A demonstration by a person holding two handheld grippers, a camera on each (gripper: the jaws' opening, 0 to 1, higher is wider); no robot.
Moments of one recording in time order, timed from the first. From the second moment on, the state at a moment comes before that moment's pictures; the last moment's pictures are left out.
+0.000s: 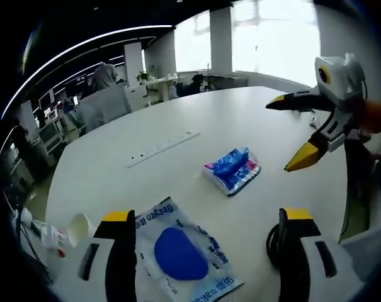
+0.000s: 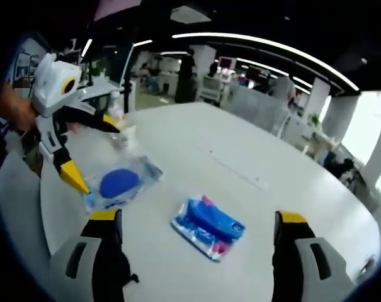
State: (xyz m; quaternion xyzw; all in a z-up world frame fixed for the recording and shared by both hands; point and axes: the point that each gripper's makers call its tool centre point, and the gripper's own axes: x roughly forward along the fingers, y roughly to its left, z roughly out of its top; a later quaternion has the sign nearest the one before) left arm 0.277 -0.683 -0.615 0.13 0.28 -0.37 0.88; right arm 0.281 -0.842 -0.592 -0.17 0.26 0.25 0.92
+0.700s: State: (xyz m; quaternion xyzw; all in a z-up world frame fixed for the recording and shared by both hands) left arm 0.262 -0.649 -0.620 0.09 0.29 -0.38 0.87; right arm 0.278 -0.808 -0.589 -0.14 0.27 0.22 0.93
